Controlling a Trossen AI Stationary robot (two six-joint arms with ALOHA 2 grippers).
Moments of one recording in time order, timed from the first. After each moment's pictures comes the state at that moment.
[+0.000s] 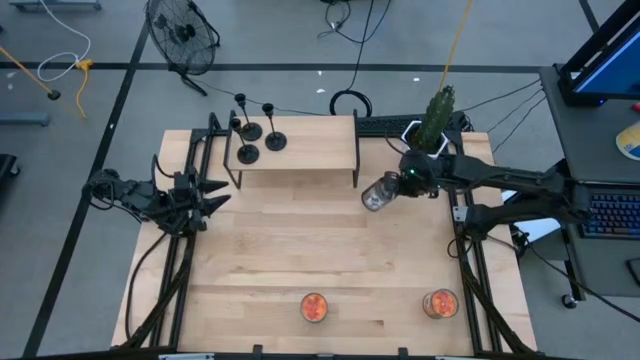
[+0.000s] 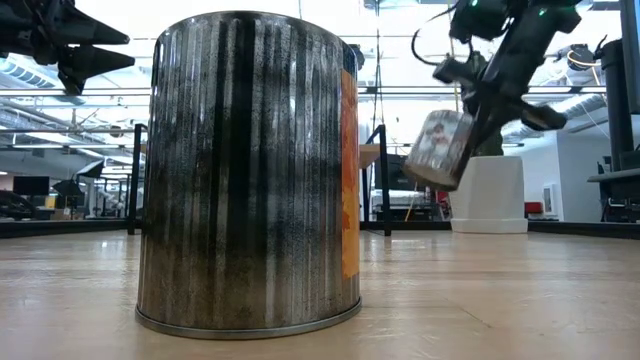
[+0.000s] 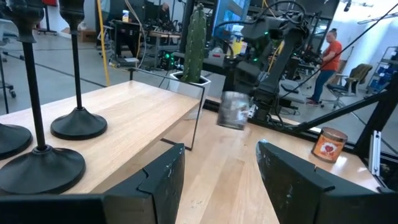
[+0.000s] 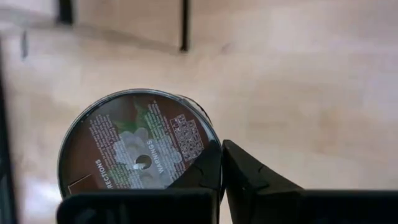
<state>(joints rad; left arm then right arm) -0.44 0.01 0.34 -0.37 -0.73 -0.24 -0.34 1.08 0.82 -0.75 -0.01 1.24</state>
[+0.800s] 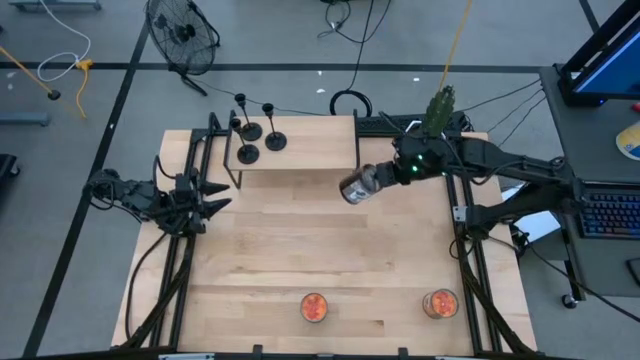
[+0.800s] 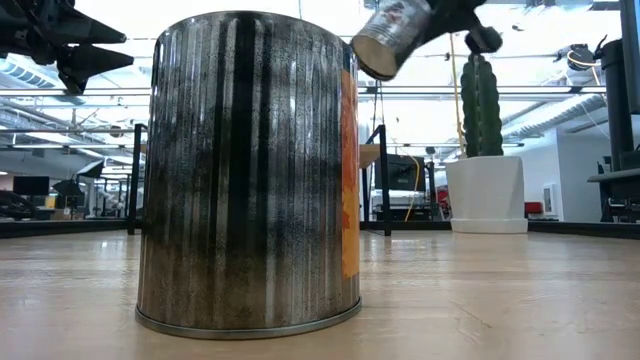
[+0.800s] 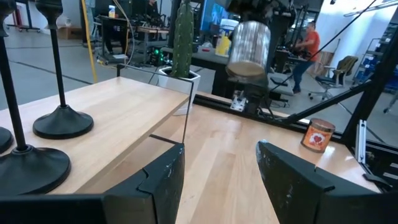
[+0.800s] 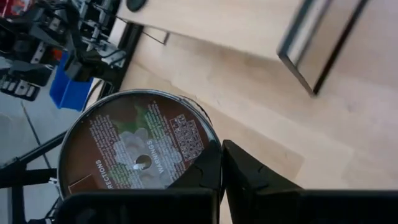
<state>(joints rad) -0.44 0.01 0.34 -0.38 -0.68 -0.23 -0.20 1.18 1.29 -0.84 0.01 1.01</state>
